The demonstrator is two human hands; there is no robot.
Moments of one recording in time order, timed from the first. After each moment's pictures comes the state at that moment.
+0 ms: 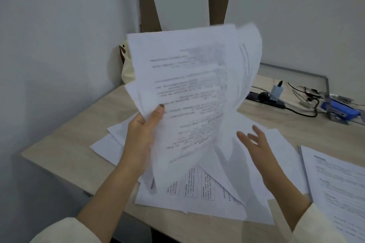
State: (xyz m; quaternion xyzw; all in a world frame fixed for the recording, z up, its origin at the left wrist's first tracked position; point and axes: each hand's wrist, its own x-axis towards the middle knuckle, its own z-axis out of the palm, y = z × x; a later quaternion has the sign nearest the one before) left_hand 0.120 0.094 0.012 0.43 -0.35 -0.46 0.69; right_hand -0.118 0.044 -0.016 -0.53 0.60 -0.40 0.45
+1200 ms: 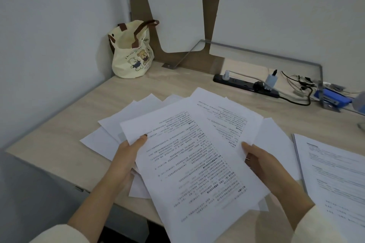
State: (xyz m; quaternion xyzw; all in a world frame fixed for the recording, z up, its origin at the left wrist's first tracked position) left_hand 0.150 0.101 -0.070 0.60 -0.27 -0.53 0.54; right_hand -0.154 0.054 -0.046 -0.35 0.49 -0.38 0.70
